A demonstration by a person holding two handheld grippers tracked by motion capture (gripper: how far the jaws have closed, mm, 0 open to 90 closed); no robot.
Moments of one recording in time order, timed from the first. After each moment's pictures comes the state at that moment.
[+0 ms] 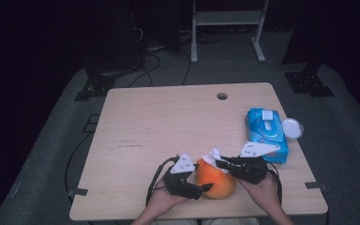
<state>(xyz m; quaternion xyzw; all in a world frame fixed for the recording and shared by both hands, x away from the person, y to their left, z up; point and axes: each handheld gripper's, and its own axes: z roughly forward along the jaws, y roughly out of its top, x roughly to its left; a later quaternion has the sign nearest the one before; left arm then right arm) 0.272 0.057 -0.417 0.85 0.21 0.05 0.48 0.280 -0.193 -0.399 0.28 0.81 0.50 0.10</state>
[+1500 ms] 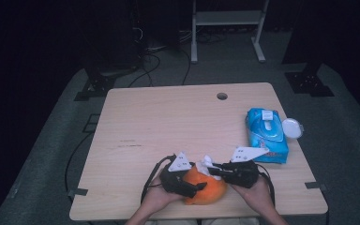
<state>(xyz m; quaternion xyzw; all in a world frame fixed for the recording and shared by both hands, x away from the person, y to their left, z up) 0.281 0.070 -0.429 0.86 0.22 0.07 0.45 0.280 -0.179 -0.413 0.26 0.82 0.50 0.06</state>
